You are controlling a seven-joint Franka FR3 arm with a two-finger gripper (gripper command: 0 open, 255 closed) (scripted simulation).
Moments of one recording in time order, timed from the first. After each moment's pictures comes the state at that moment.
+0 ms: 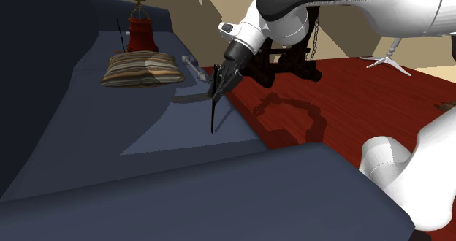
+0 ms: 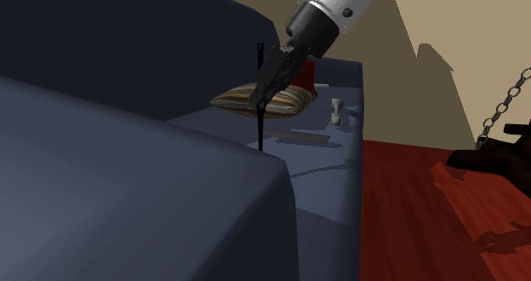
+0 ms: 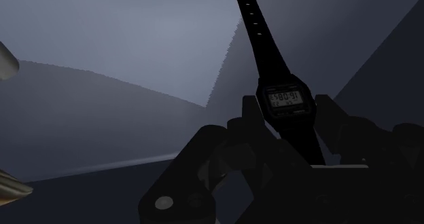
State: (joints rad) arm 0.51 -0.29 -0.30 -2.12 0.60 1.97 -1.19
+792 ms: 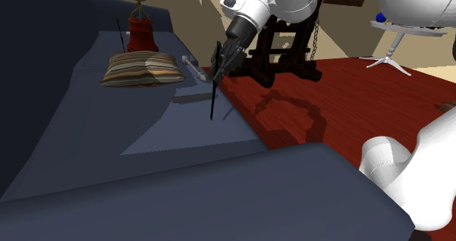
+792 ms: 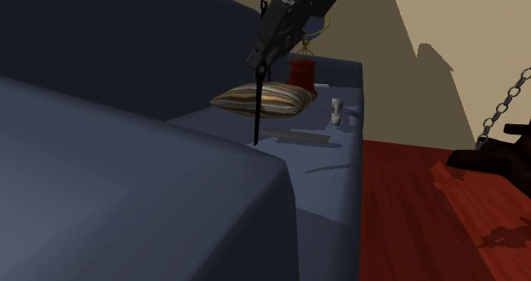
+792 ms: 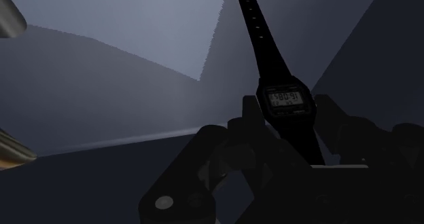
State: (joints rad) arm 0.51 -0.30 -0.30 -1.98 0.57 1.85 -1.11
